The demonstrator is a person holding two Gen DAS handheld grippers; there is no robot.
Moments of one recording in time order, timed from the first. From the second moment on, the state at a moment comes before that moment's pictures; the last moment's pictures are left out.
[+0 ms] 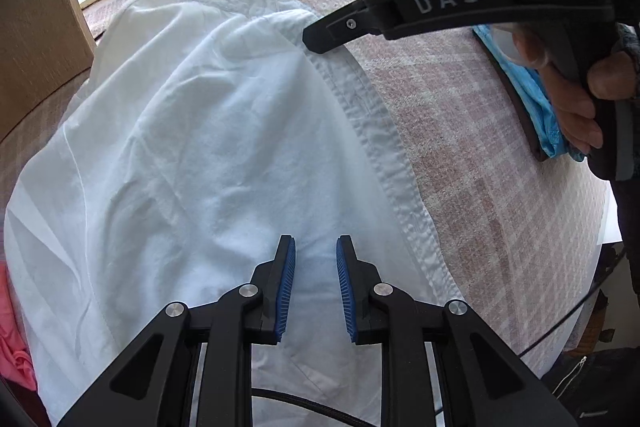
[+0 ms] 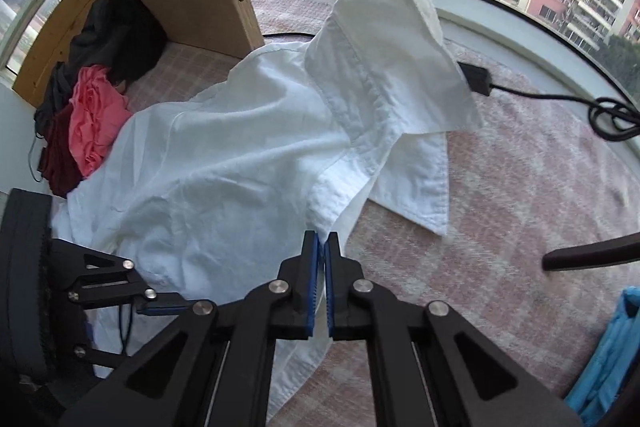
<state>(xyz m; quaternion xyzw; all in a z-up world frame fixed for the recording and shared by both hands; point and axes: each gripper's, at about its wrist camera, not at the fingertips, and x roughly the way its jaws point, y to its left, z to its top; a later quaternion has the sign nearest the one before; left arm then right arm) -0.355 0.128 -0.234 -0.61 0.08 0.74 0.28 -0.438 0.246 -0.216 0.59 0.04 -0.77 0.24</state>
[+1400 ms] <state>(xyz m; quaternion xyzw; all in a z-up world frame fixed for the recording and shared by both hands) -0.047 -0.089 -0.192 -0.60 0.04 0.76 0.25 -0.026 0.291 -0.128 0.55 -0.10 -0.81 0.19</state>
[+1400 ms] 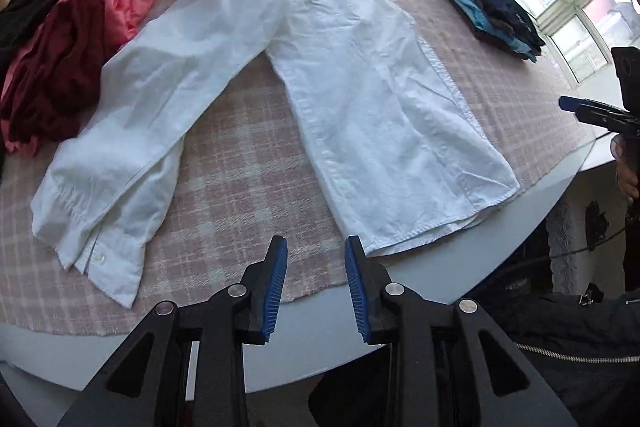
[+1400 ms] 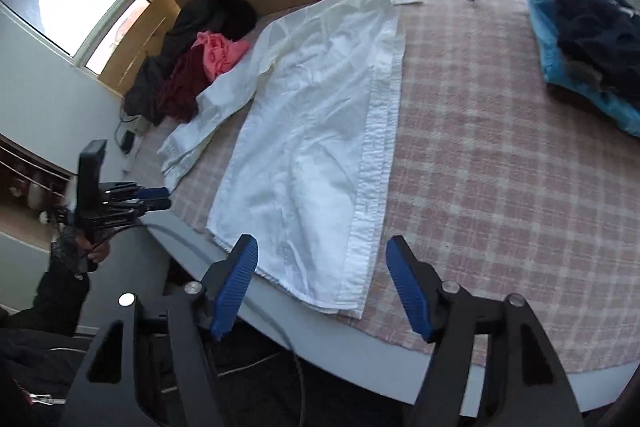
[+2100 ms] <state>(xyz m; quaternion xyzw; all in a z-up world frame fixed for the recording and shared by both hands) -0.068 -0.056 -0.222 -0.64 -0.02 0.72 0.27 0.015 0.279 -0.224 0.60 -0.12 -0.79 0.05</state>
